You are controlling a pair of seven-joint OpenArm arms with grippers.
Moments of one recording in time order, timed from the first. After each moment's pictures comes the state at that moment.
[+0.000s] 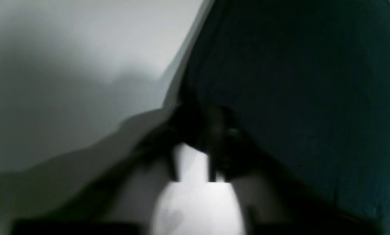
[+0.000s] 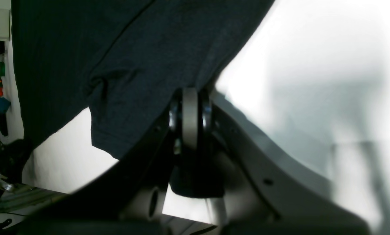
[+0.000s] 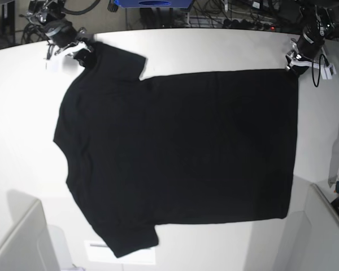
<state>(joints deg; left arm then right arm) 29.7 -12.9 -35.6 88.5 -53.2 -11.4 40.8 -30.0 -1.4 31.3 90.0 45.2 28.9 -46.6</state>
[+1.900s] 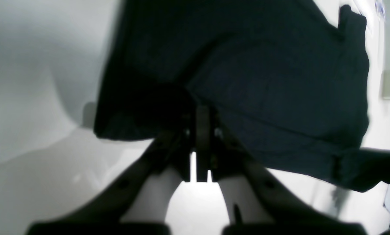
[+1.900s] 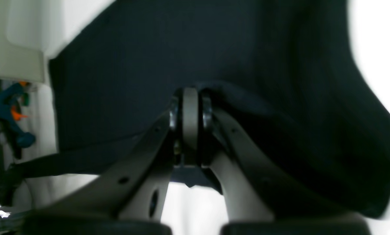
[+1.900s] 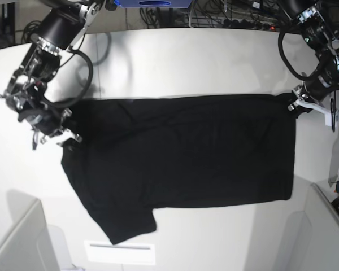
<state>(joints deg) 9.8 -12.2 -42.4 102.0 -48.8 -6.3 75.5 5.6 1.8 30.4 93.2 40.7 14.5 -70.7</state>
